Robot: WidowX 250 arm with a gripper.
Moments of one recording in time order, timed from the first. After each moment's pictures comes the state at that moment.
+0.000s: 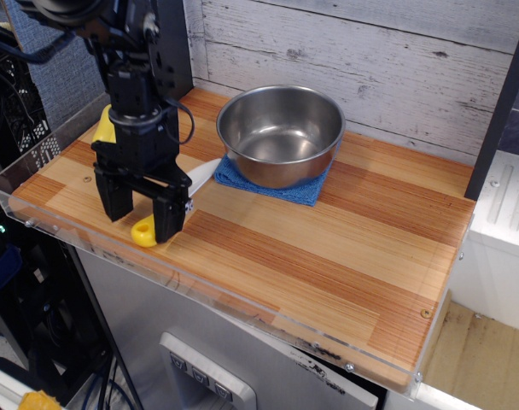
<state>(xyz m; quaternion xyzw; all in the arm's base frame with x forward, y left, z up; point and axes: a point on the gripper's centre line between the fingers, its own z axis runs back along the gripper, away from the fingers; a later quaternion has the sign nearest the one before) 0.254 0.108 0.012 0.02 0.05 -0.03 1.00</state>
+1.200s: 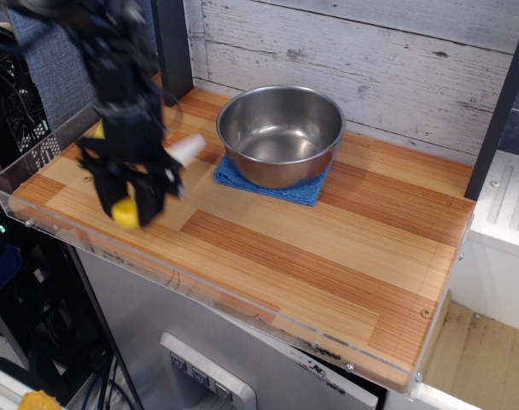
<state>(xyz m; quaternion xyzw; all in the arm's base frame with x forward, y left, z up) 0.249 0.119 0.039 0.01 0.02 0.06 1.00</state>
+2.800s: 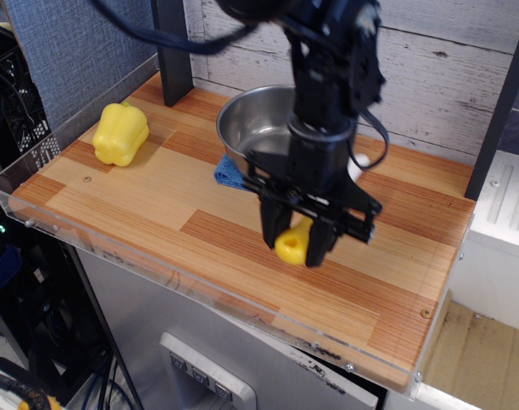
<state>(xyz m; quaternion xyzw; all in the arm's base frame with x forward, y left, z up) 0.267 -0.048 0.044 0.02 0.03 -0.05 1.00</state>
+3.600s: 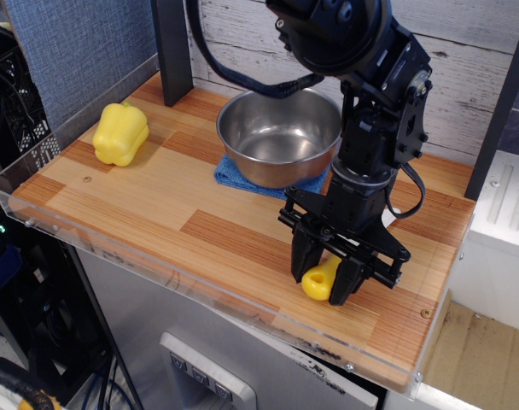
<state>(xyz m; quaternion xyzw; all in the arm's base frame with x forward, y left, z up) 0.269 -0.070 0.015 0.04 0.07 -0.09 0.99</state>
